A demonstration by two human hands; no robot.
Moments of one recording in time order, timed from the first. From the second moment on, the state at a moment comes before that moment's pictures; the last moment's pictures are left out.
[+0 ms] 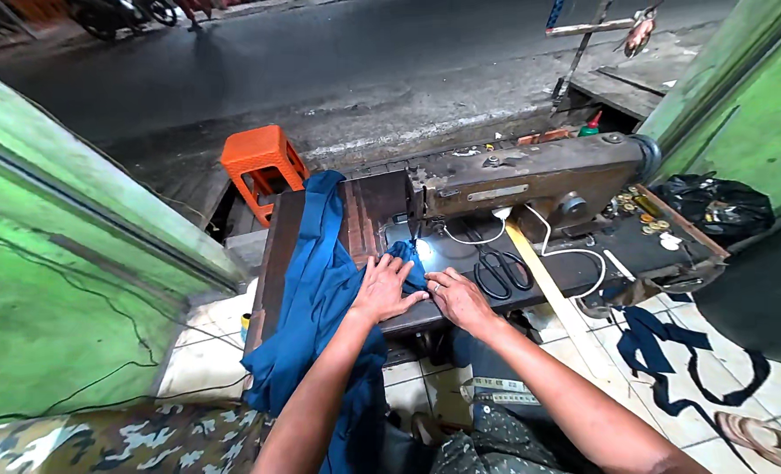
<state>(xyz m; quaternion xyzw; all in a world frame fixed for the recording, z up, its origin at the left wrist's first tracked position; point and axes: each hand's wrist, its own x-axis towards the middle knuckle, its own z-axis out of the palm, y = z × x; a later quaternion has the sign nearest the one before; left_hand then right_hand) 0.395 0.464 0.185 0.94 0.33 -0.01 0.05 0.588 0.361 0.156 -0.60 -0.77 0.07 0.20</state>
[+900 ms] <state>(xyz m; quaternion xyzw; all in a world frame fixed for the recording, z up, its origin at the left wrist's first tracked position) 0.394 0.500 0.219 0.97 0.25 0.07 -0.03 0.584 0.388 0.166 -0.67 -0.72 0.13 0.16</state>
